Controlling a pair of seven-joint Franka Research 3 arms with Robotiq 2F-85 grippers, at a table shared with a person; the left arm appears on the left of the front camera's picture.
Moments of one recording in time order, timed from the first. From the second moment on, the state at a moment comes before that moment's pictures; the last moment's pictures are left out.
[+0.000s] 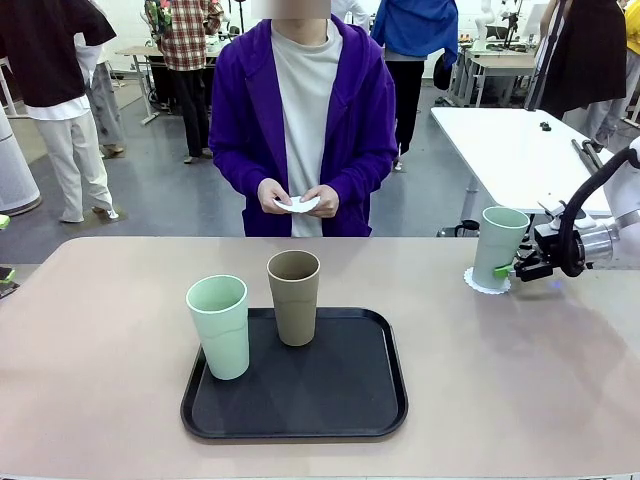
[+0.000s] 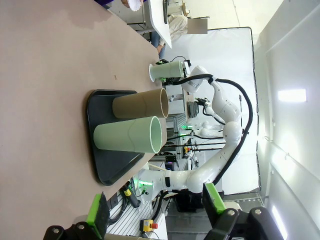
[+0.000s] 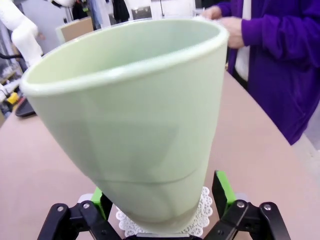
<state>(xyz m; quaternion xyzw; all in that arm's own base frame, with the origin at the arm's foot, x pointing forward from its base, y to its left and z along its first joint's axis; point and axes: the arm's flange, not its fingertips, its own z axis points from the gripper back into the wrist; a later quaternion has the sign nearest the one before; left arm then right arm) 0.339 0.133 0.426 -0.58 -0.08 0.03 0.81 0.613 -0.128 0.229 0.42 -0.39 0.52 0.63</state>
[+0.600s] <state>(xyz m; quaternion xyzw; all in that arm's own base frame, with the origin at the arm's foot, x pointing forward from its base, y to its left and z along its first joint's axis) 0.339 0.133 0.426 -0.58 -0.08 0.03 0.81 0.614 -0.145 0.238 0.37 -0.37 0.54 0.66</state>
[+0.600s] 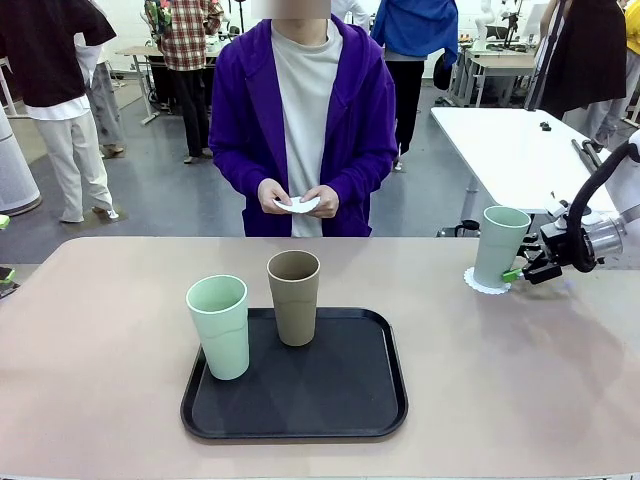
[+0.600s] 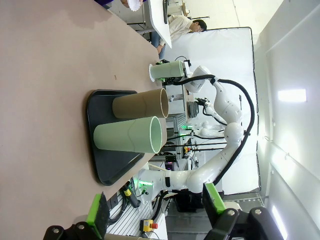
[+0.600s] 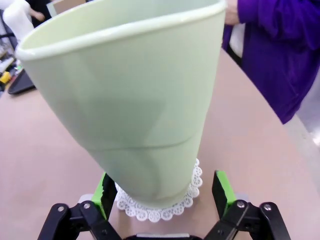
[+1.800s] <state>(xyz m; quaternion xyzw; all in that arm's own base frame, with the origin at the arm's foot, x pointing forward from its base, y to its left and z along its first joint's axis) 0.339 0.133 0.426 -0.58 -0.08 0.03 0.81 0.474 -0.110 0.402 0.17 -0.20 0.36 0.90</state>
